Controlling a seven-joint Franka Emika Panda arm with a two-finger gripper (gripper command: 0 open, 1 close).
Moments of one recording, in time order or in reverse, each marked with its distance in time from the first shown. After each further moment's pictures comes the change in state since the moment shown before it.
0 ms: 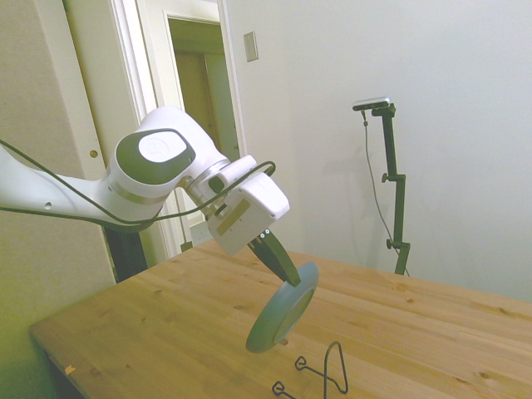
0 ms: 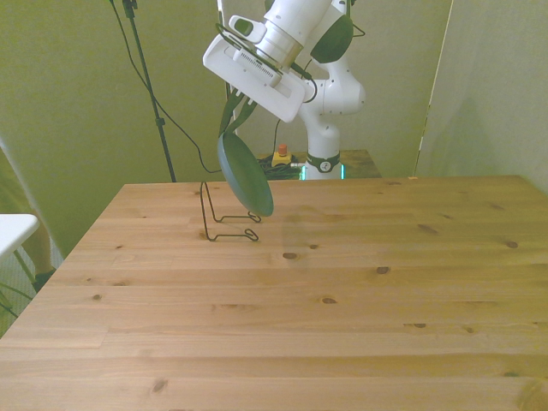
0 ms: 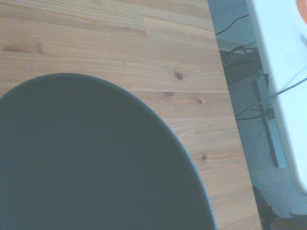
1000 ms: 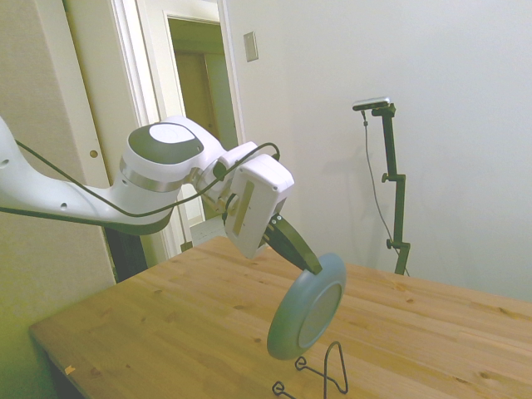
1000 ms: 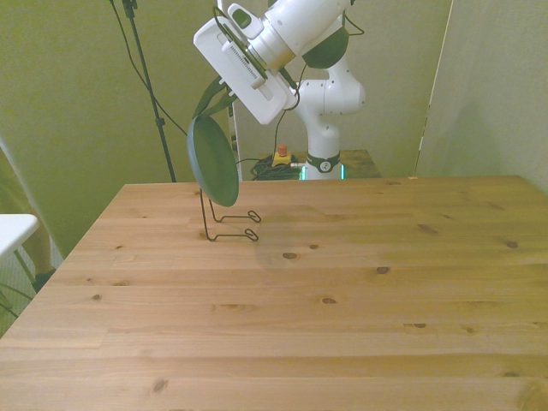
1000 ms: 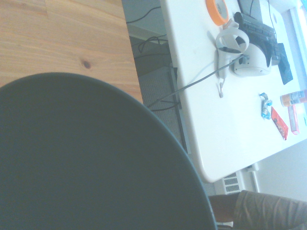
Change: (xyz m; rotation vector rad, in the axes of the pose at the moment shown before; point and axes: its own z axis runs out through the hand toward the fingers) arm 0.018 -0.013 0.008 -0.230 0.150 -0.024
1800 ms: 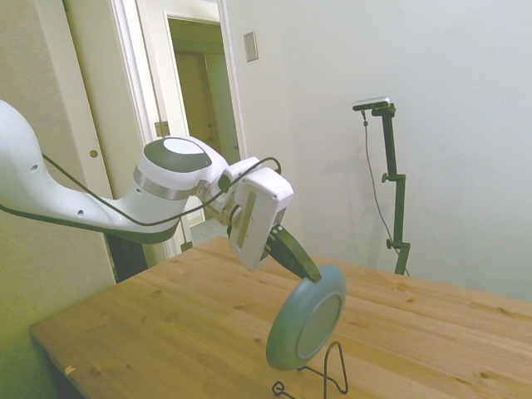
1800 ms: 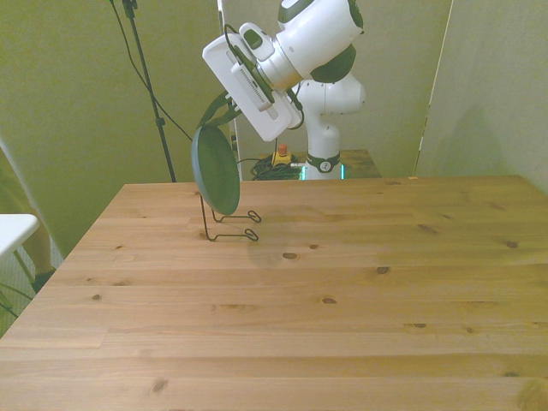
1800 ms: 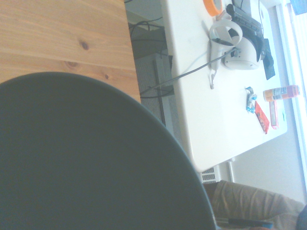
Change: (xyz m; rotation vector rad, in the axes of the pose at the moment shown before) arm -0.022 -0.021 0.009 -0.082 0.011 -0.052
